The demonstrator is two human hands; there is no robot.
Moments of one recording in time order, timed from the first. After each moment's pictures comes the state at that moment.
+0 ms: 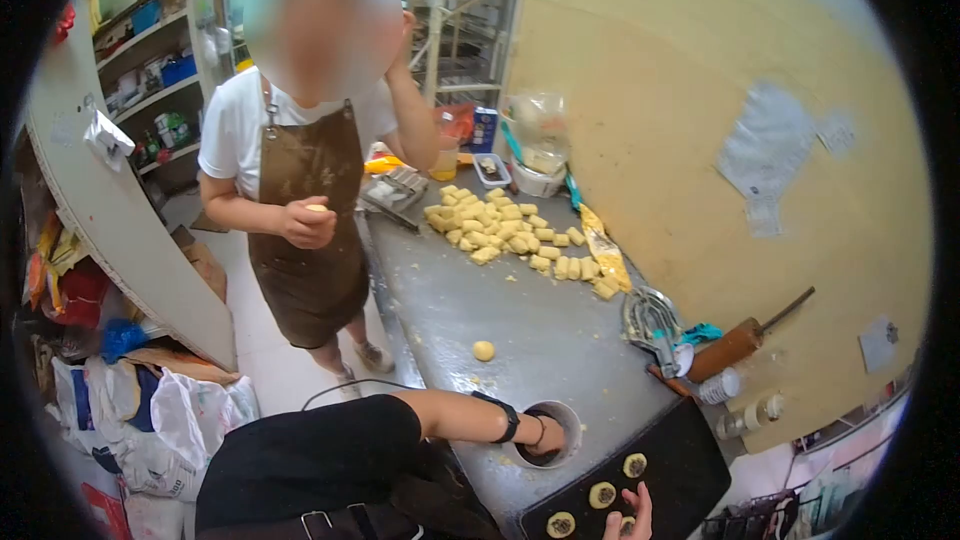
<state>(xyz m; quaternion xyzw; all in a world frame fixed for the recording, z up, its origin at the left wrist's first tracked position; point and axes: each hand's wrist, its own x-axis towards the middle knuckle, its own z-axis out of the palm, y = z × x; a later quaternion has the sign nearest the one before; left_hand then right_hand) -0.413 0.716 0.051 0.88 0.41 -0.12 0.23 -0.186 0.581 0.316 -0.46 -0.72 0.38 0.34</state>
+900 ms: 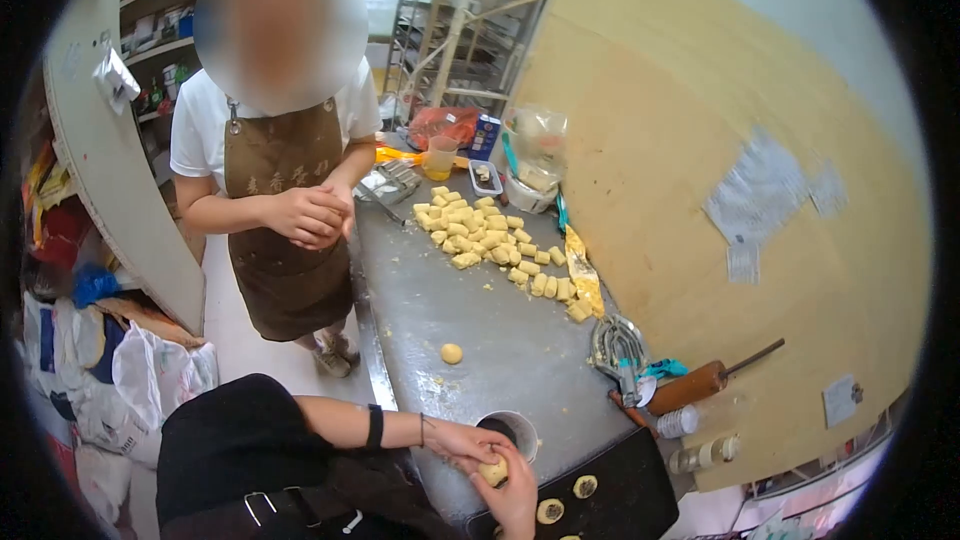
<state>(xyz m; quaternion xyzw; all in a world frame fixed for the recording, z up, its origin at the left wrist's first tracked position) -0.479 0.586 0.203 0.34 0.26 0.36 0.83 -0.300 0.614 0.264 -0.26 -0.88 0.33 0.22</state>
